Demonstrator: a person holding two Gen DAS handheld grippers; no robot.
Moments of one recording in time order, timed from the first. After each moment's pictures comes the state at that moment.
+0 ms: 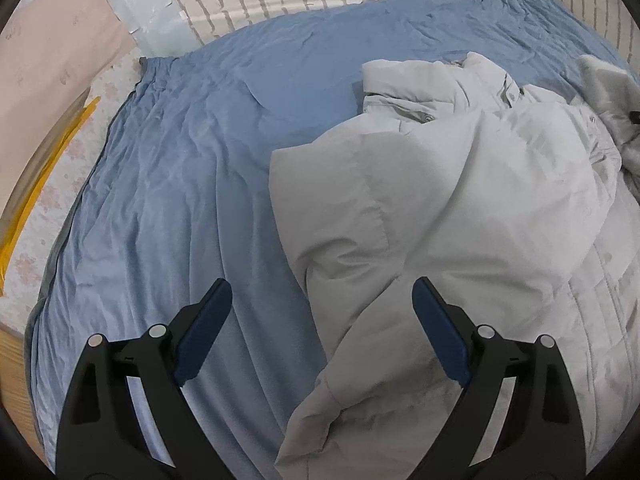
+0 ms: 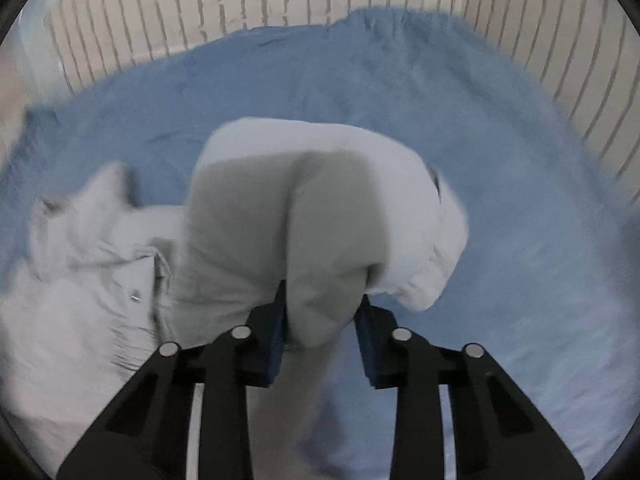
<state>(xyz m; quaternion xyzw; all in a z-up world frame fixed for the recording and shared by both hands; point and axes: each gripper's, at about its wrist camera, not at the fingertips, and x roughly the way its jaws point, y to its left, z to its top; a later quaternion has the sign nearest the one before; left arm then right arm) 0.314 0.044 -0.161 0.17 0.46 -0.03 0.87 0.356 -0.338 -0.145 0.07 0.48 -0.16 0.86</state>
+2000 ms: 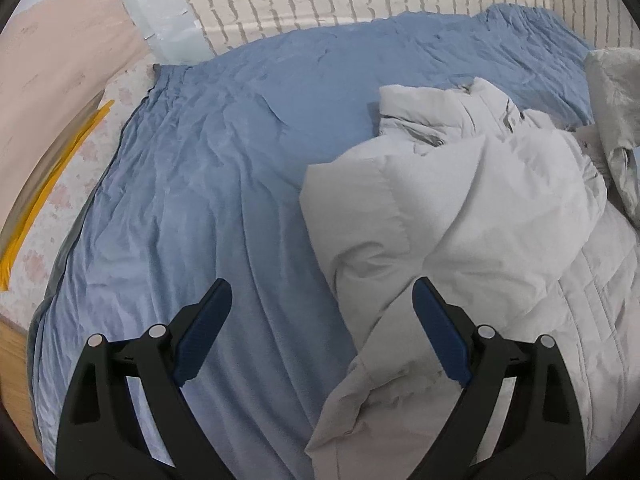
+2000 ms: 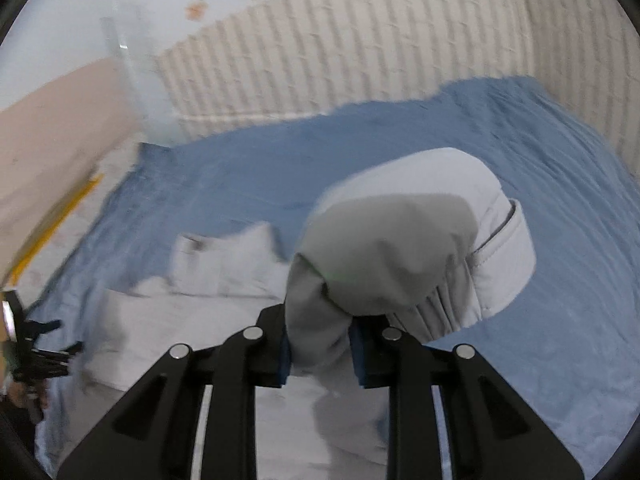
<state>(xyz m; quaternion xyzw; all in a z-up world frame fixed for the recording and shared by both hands) 0.314 0.070 -0.130 0.15 0.44 -0.03 0.89 0.312 -0.297 -0.047 0.14 0.34 0.05 0.93</state>
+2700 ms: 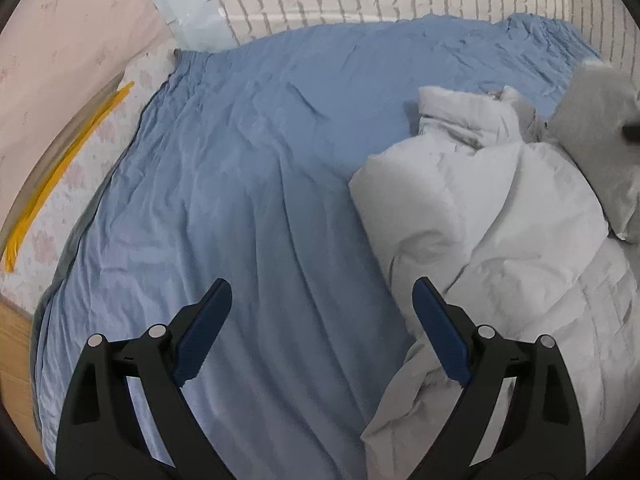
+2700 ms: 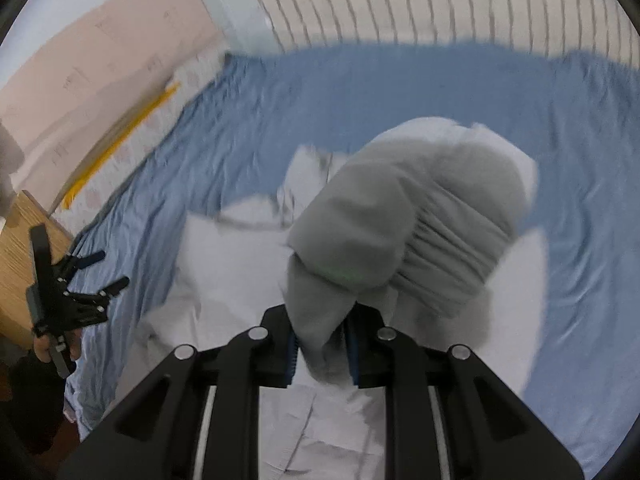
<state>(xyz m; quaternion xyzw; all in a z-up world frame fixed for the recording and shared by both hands) 0.311 0.117 -0.122 0.14 0.45 0.00 0.88 0.373 -0.157 -0.092 0.12 0.47 0.21 0.85</state>
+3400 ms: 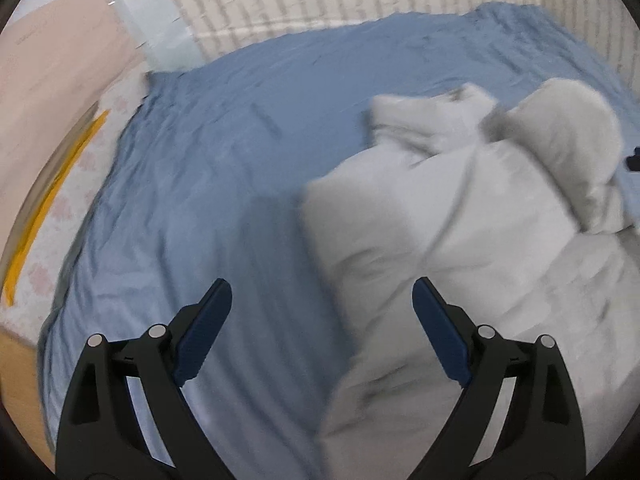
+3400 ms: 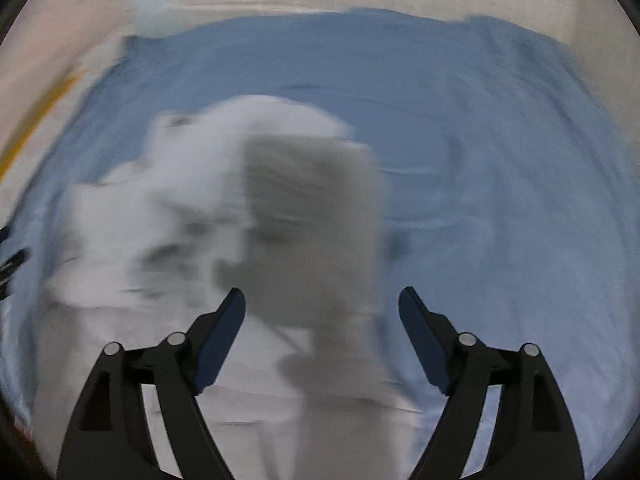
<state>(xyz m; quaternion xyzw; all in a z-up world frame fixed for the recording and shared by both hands) 0.307 0.056 -0.099 0.16 0.44 -0.06 0.88 0.317 -0.268 -0.118 0.06 0.52 0.01 0.85</state>
